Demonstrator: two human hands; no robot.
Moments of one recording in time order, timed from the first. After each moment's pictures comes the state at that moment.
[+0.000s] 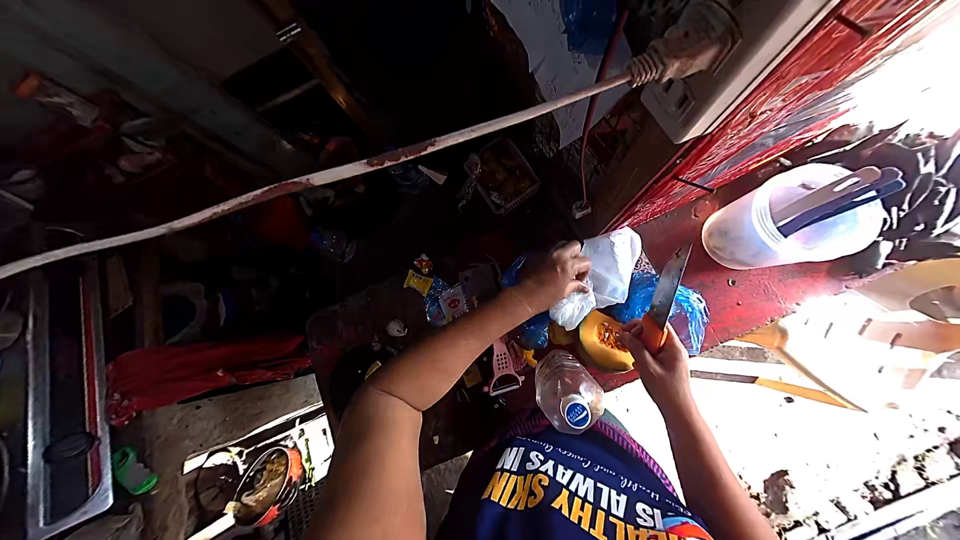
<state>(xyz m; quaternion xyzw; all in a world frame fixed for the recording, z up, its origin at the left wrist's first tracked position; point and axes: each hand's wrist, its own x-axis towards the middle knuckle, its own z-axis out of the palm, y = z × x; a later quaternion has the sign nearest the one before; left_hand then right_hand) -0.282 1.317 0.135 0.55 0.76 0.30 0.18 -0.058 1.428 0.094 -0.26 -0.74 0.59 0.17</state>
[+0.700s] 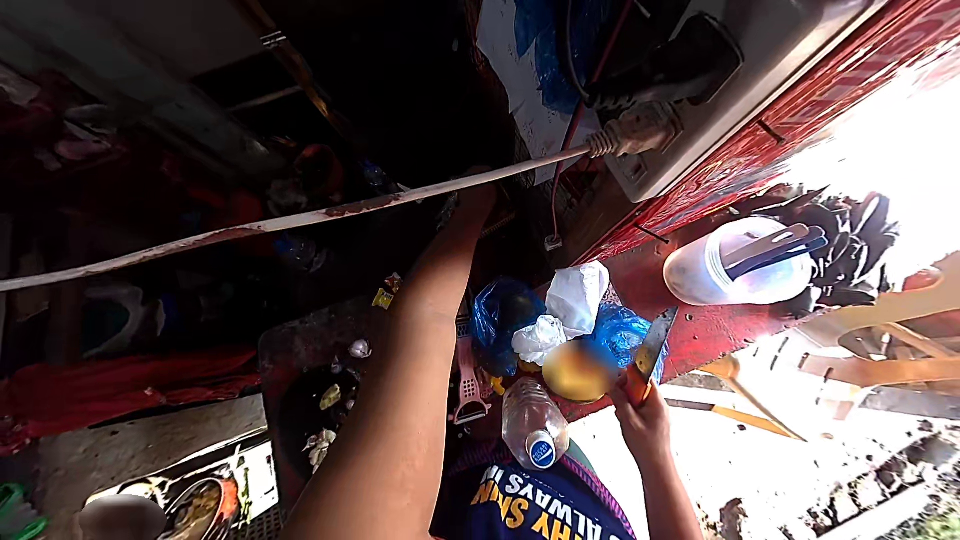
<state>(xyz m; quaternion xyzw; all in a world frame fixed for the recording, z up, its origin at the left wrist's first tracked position) -0.454 1.385 0.138 0.13 0.97 0.06 0.18 -0.027 1.426 0.102 -0.31 -0.74 0.57 0.19</state>
